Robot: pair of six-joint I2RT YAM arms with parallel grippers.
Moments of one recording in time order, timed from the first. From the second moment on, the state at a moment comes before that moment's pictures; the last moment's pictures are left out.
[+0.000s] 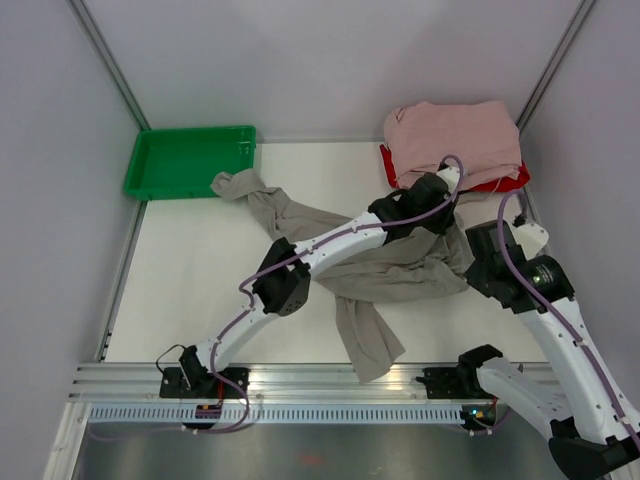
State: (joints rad) left arm -1.00 2.51 2.40 -0.38 0.01 -0.30; right arm 0.36 0.86 1.08 -1.29 0.45 0.94
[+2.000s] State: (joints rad) left arm -0.98 1.71 0.95 -0.17 0.05 -0.37; right arm 0.16 1.57 1.35 -0.53 0.11 0.54
